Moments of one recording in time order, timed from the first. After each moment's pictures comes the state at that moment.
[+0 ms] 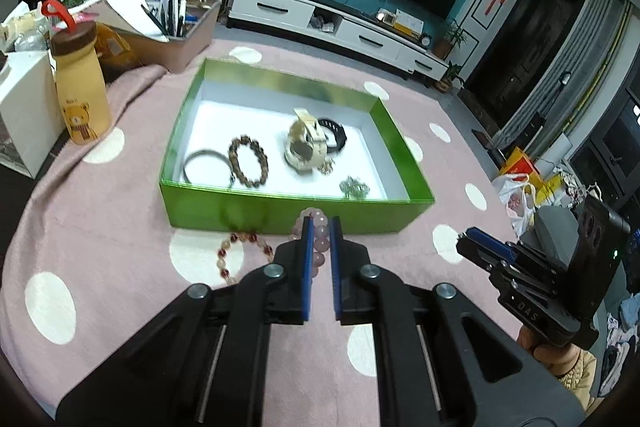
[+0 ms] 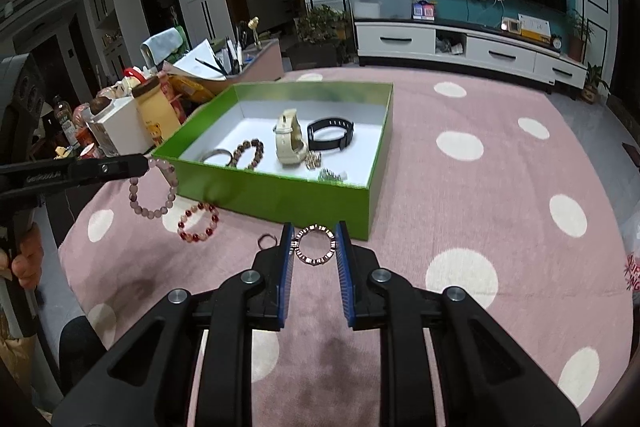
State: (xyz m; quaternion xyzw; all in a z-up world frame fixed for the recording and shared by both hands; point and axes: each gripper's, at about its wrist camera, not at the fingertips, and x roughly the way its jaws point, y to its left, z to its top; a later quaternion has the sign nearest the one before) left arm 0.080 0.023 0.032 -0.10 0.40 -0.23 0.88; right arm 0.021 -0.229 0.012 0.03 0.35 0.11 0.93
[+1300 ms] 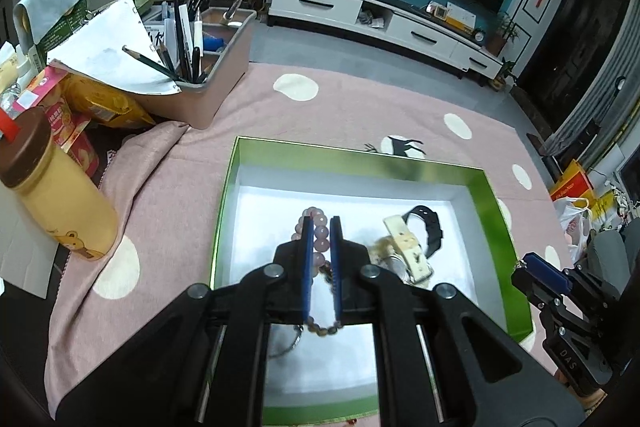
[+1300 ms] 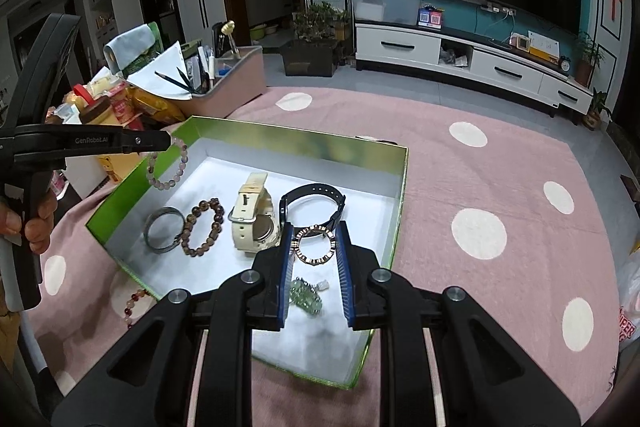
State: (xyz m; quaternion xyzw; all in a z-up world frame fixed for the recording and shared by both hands) left arm 0.254 0.013 0.017 -0.06 0.44 -0.15 0.89; right arm 0.157 -0.216 0.010 0.00 0.36 0.09 0.93
